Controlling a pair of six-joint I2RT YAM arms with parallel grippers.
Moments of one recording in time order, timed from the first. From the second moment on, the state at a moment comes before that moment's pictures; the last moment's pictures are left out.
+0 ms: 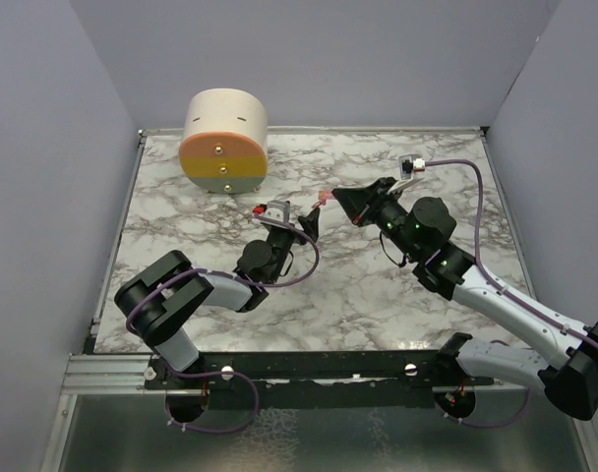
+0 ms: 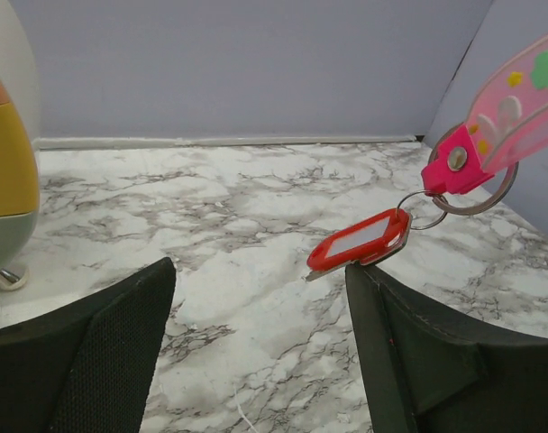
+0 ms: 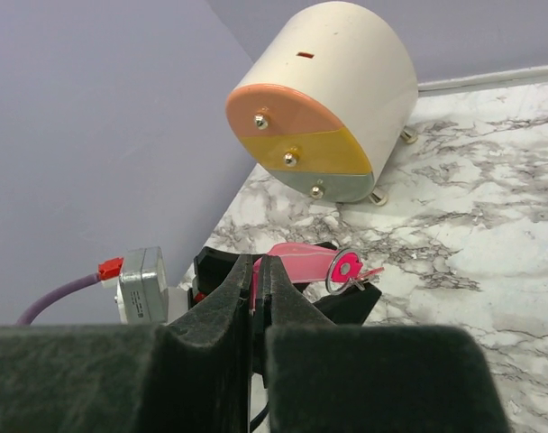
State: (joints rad) left arm -0.82 1.63 0.51 1.33 -0.42 -0.15; right arm 0.74 1.06 0.83 0.31 0.10 0.60
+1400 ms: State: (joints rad) left arm -0.81 1.74 0.45 1.51 -0.11 -0.16; right arm 0.74 1.09 0.83 0.30 0.14 0.58
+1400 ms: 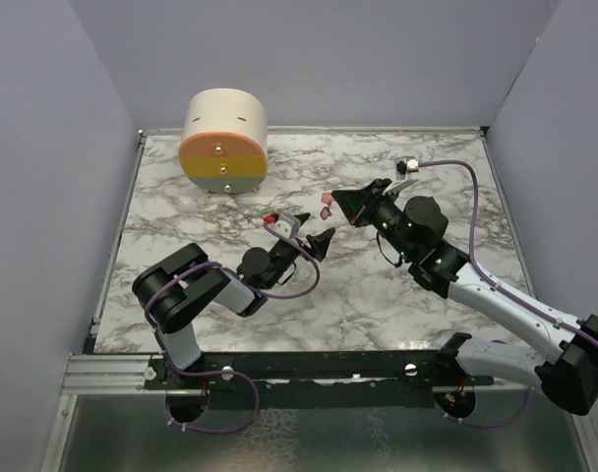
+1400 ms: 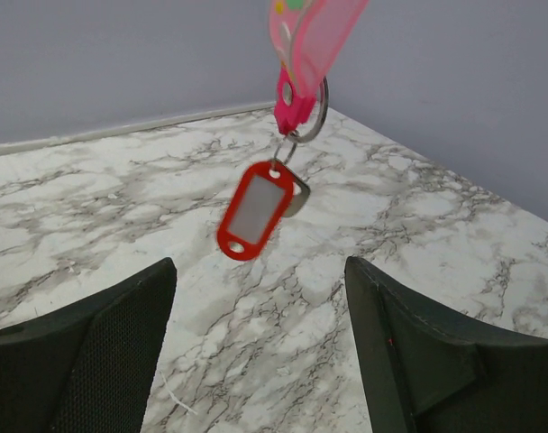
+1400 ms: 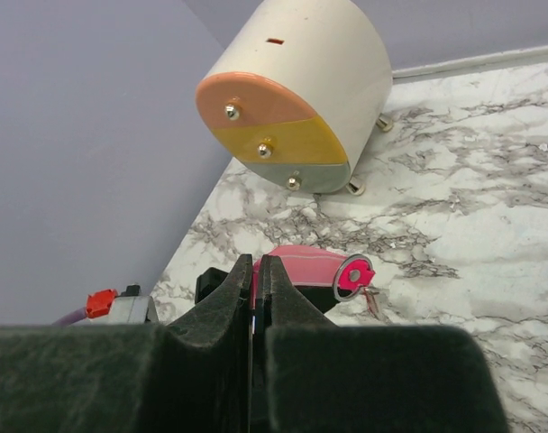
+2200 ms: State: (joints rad) left arm -0.81 1.13 0.26 1.03 -0.37 -0.32; right arm 0.74 1.42 0.90 -0.03 0.18 0.43
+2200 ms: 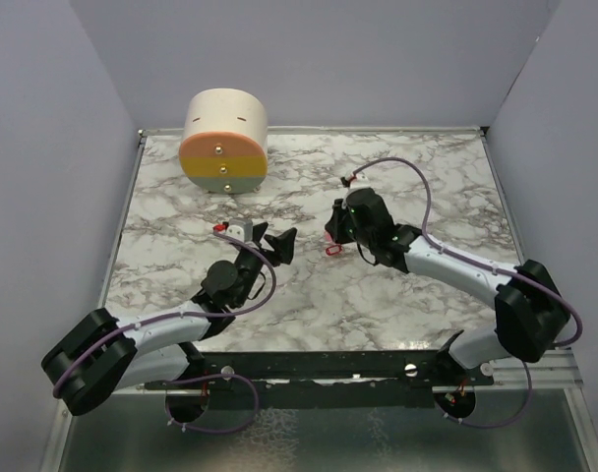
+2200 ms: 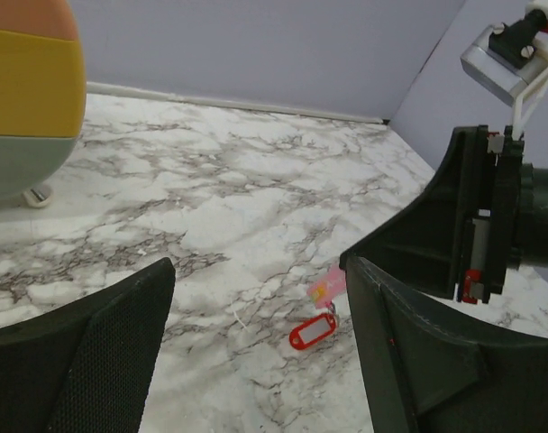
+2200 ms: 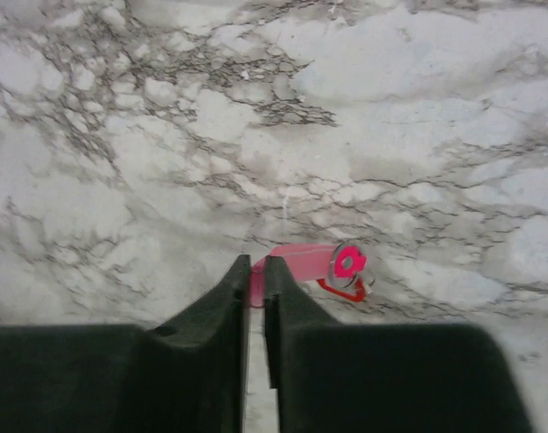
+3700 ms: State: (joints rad) left arm -0.81 1.63 0.47 0.76 -0.42 -0.44; right arm 0.73 1.77 1.00 0.05 0.25 0.15
